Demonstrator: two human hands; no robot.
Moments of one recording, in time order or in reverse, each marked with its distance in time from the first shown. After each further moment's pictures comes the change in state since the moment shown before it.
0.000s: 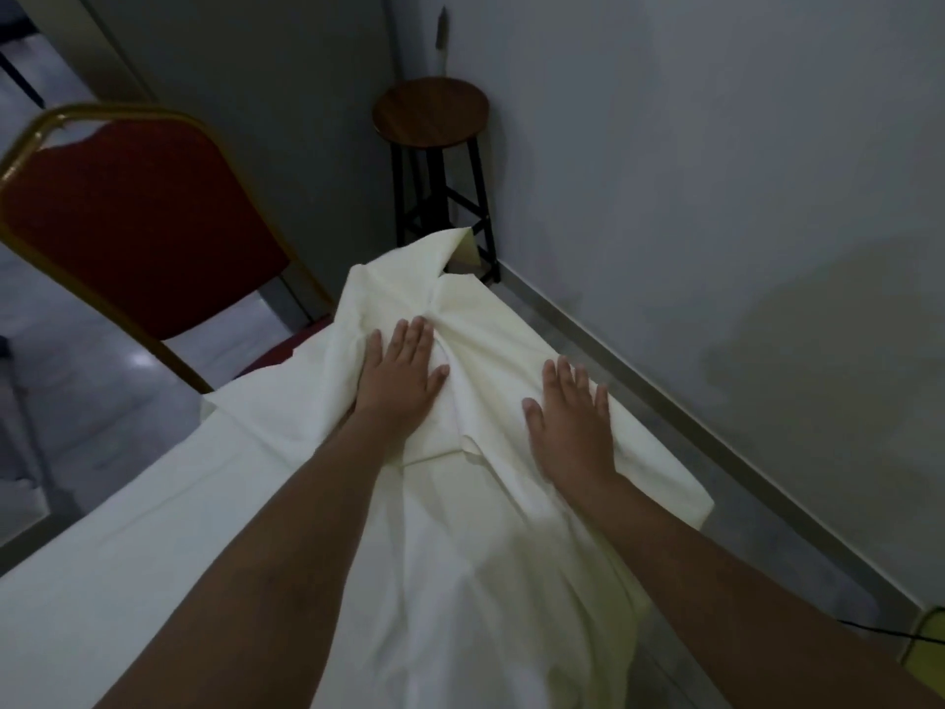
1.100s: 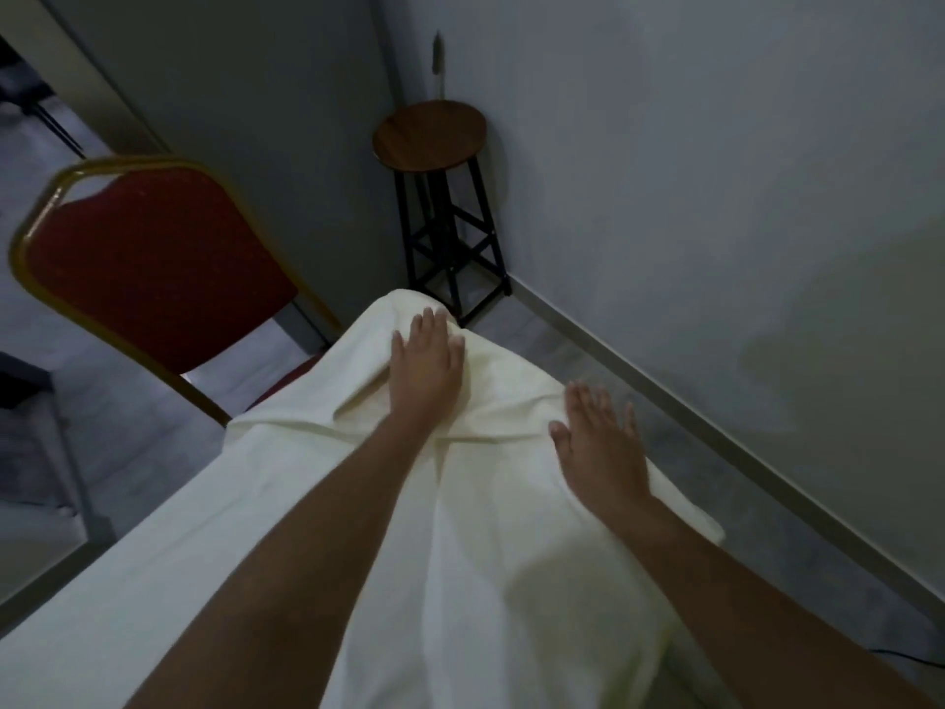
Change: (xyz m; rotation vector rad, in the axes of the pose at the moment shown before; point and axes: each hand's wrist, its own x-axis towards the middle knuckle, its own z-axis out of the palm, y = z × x) left_hand 0.043 0.046 -0.040 -0.297 0.163 -0.153; right_hand 0.010 0.040 -0.007 0.011 -0.026 -0.038
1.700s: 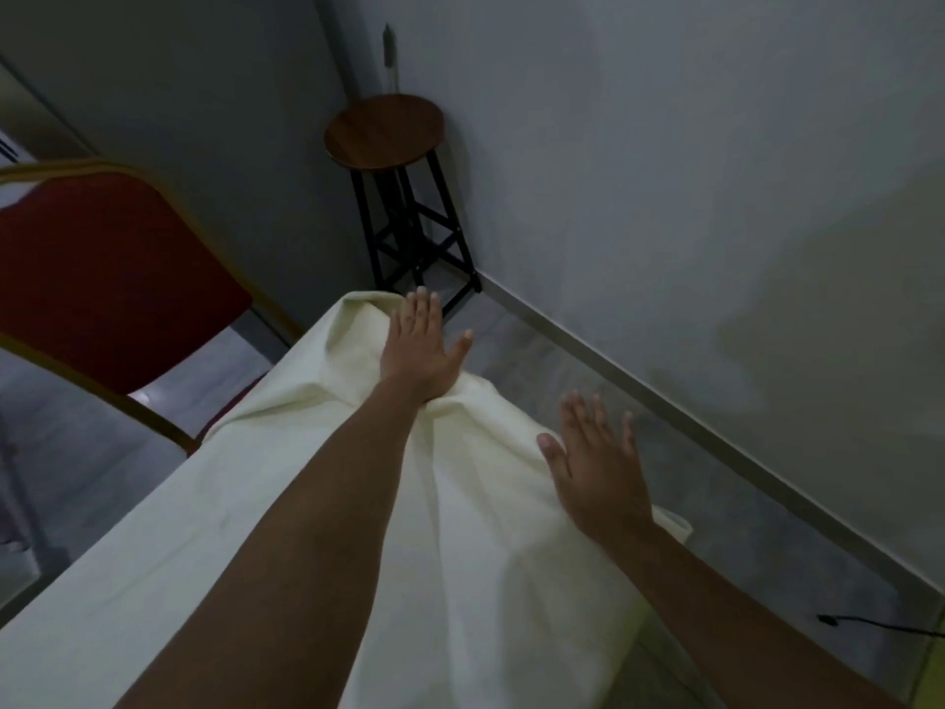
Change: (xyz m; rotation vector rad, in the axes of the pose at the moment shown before) left_hand 0.050 0.022 0.037 0.121 -0.186 0.108; right_hand -0.019 0.031 0.003 0.051 0.095 0.011
